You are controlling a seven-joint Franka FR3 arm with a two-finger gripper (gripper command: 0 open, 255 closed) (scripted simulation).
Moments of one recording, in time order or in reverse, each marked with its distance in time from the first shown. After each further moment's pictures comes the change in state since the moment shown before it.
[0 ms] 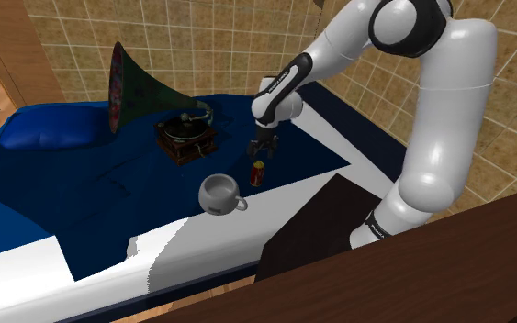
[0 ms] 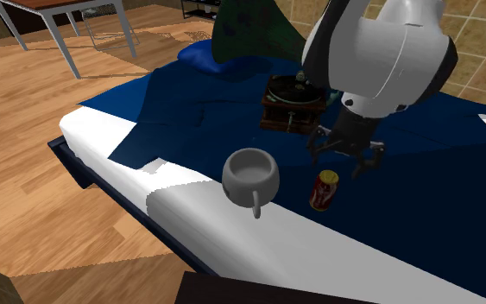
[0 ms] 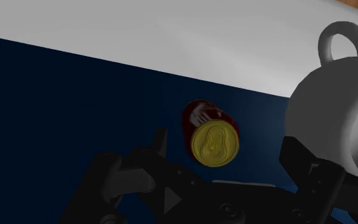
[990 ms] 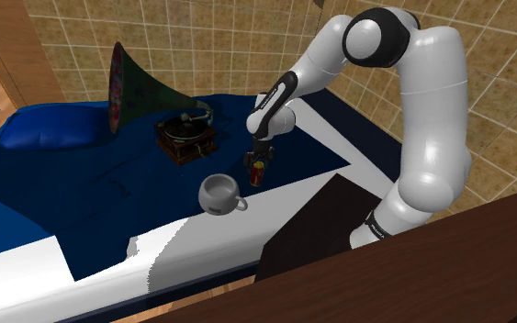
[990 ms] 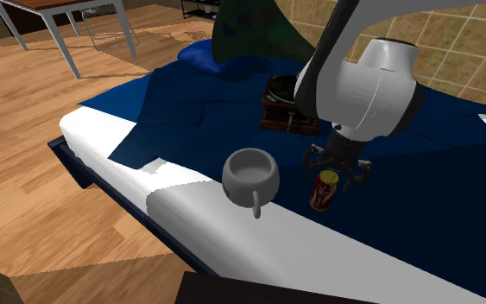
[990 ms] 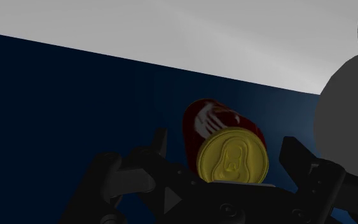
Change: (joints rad) arm -0.007 0.173 0.014 0.069 0.026 0.102 -0.007
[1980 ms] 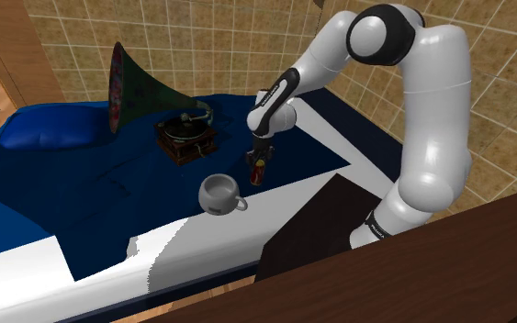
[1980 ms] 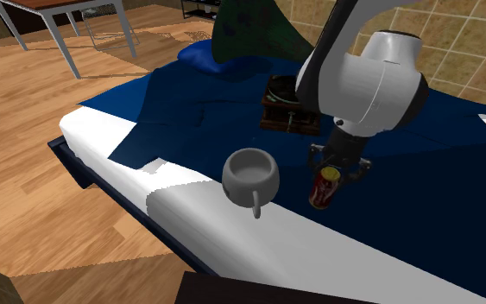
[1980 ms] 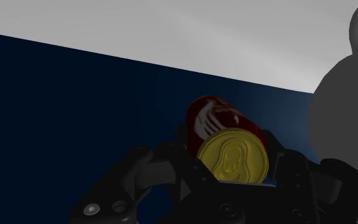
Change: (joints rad) arm 0.002 -0.029 -0.004 -0.008 -0.004 -0.021 0.004
